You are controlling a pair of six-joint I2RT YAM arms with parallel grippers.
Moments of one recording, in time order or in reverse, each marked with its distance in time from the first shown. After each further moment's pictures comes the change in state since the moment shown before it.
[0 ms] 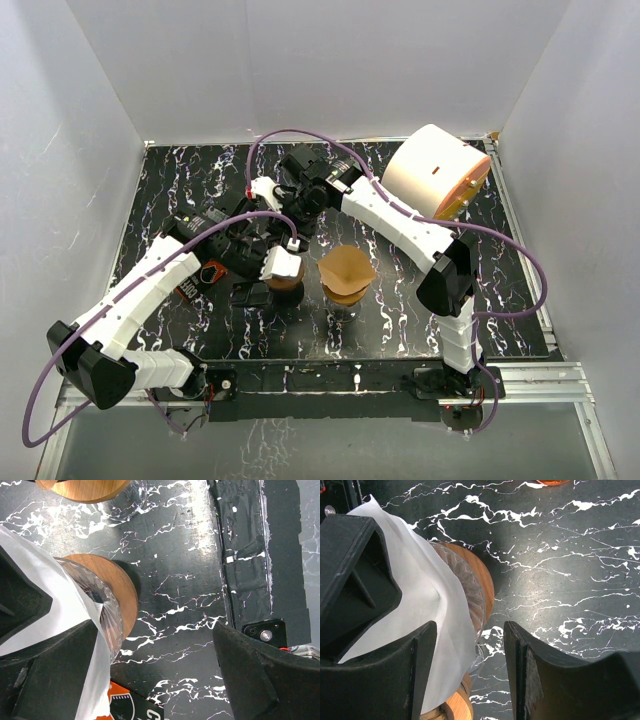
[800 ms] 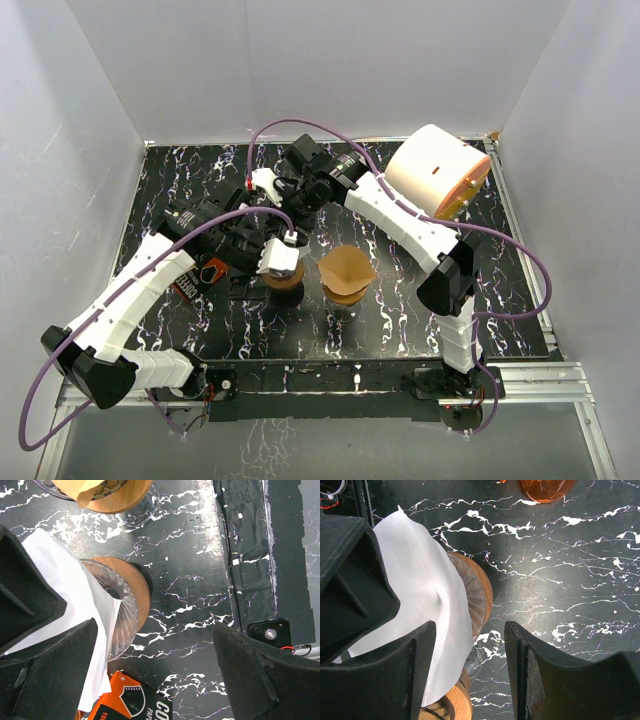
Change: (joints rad) left arm 0.000 0.002 0.108 -0.051 -0.006 0.002; right arm -0.007 0.000 0.072 -0.023 -0.027 0.001
